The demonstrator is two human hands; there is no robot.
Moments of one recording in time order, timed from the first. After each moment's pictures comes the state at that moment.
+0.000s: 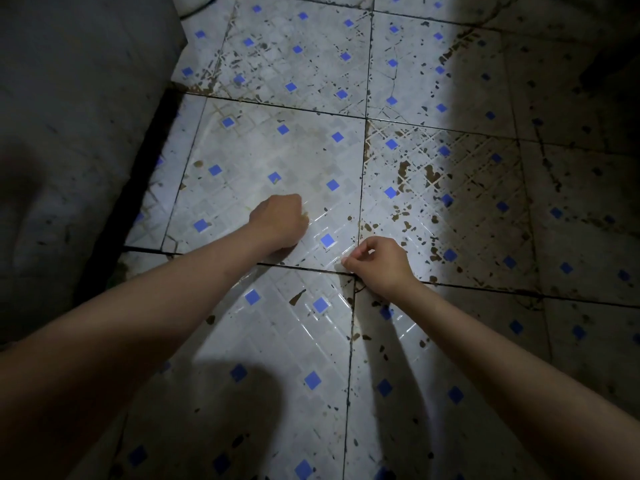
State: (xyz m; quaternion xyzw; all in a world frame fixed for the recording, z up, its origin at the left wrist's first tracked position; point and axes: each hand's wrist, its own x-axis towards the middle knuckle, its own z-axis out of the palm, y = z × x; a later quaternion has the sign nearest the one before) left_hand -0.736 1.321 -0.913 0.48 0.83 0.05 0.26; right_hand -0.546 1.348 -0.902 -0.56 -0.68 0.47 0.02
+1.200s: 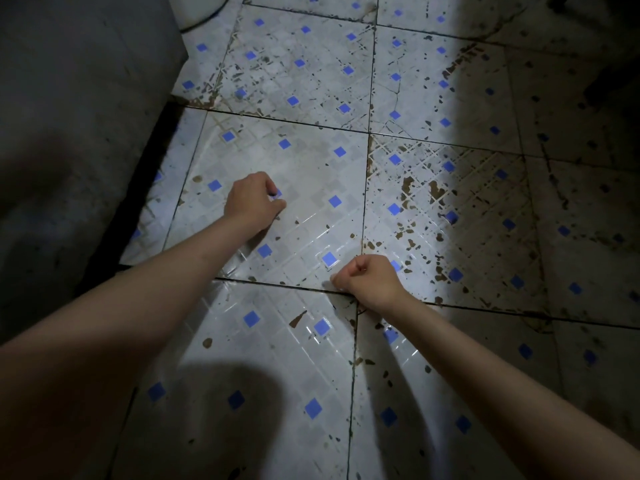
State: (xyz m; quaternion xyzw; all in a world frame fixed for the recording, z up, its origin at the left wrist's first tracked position) left_hand -0.787 1.341 -0.916 0.37 0.88 0.22 0.21; right_hand -0.564 1.351 -0.908 -0.55 -0.62 0.55 0.01
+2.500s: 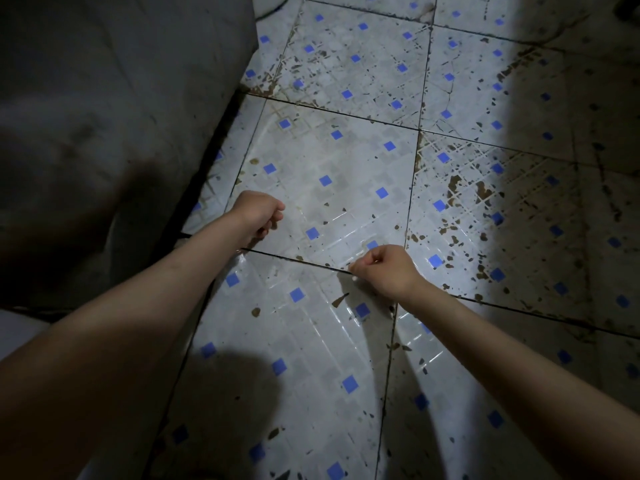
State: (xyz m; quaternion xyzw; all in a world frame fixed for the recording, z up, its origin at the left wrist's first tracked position) left_hand -0.814 1.266 -0.902 0.06 0.81 0.38 0.44; right_hand -0.597 1.324 -0.889 -0.53 -0.66 0.53 -0.03
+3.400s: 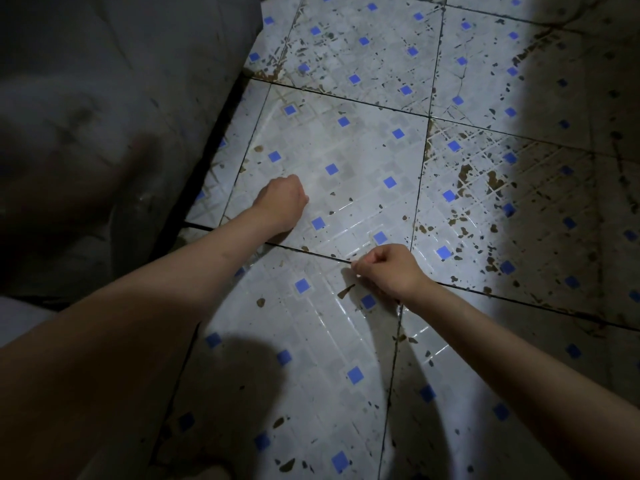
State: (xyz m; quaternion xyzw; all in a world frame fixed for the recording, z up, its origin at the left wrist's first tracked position) left_hand -0.799 1.282 -0.913 0.41 0.87 0.10 0.24; right_hand -0.596 1.317 -0.896 -0.52 -0.66 0.54 -0.05
